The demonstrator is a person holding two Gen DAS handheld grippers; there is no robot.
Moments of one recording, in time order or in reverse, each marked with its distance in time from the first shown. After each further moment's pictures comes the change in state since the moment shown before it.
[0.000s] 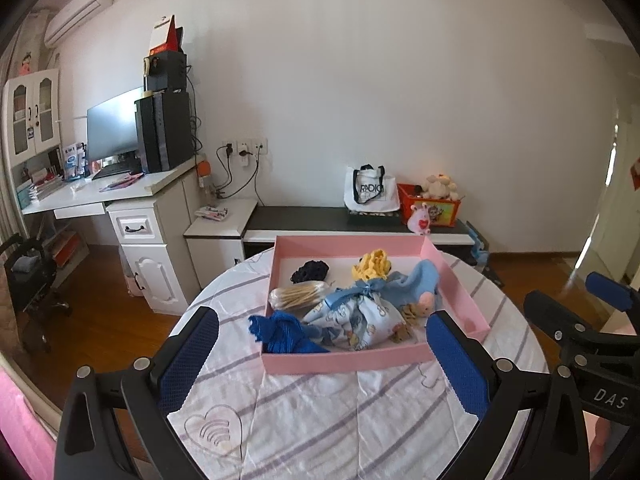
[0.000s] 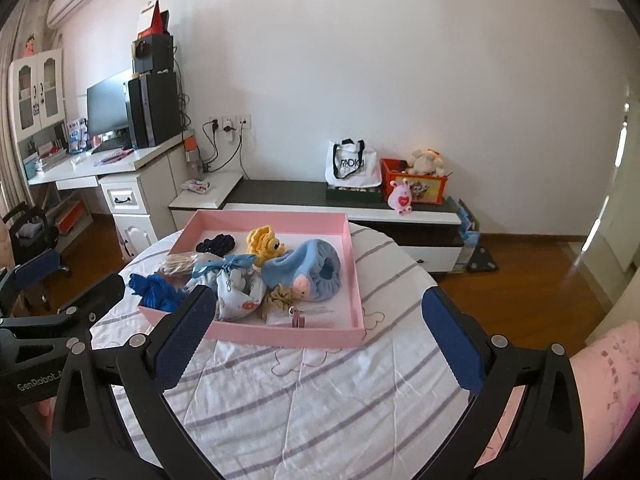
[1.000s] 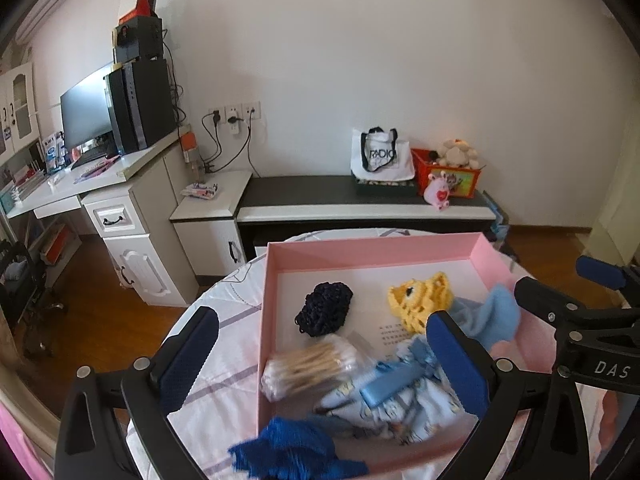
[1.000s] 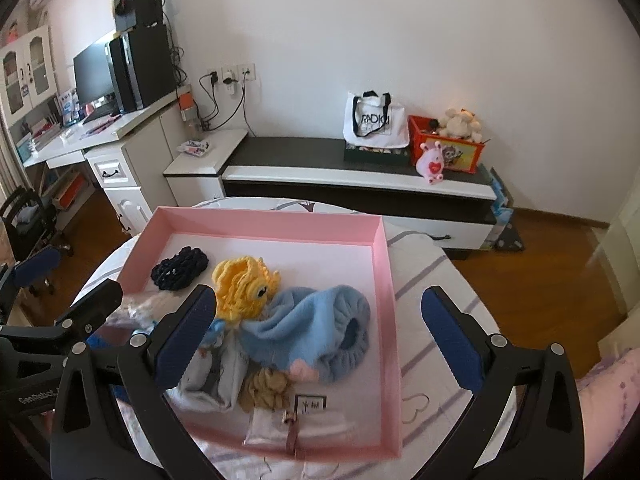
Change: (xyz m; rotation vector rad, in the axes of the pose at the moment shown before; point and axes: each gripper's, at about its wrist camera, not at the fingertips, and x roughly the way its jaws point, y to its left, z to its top) left arm 0.201 0.022 0.071 0.042 0.142 -0.006; right arm 0.180 0.006 0.060 -0.018 0.198 0.060
